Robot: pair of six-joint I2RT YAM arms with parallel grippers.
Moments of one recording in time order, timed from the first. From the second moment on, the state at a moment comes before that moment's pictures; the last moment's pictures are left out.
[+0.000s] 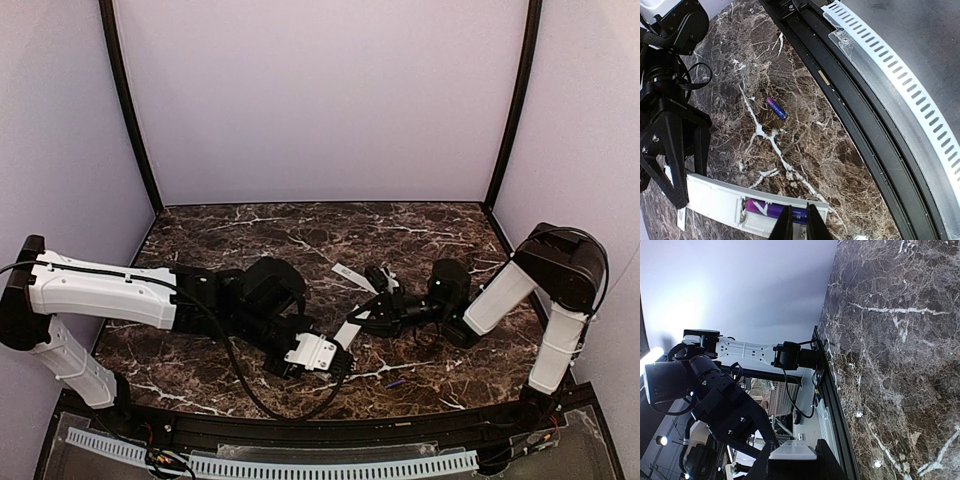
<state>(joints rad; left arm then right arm) -1.21 1.52 1.07 -0.41 0.27 0.82 0.73 1.83 0.51 1.25 -0.99 1.33</state>
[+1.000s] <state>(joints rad) -1.17 1.50 1.11 -0.33 0.33 0.68 0.74 1.74 0.52 1.25 -0.98 1.28</state>
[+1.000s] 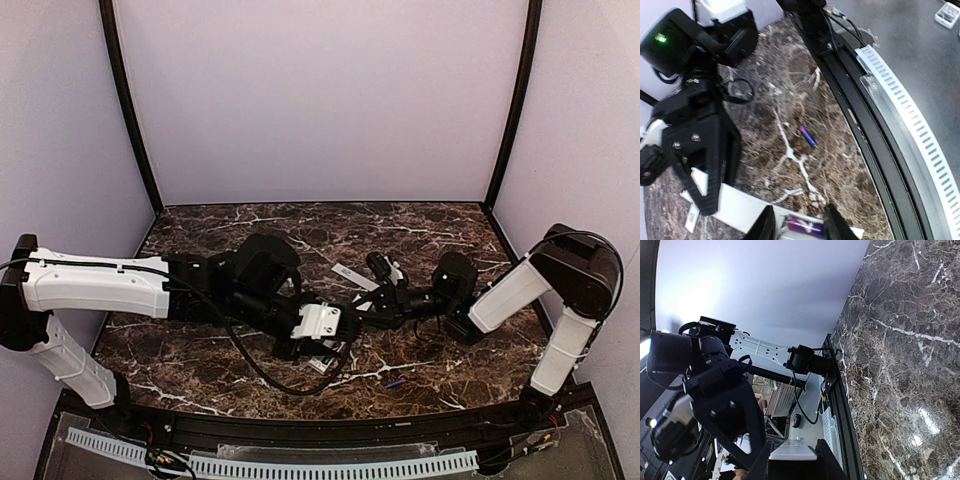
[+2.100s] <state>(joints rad) -1.04 1.45 1.07 -0.33 0.52 -0.02 0.73 1.47 0.58 0.82 -0.98 0.91</state>
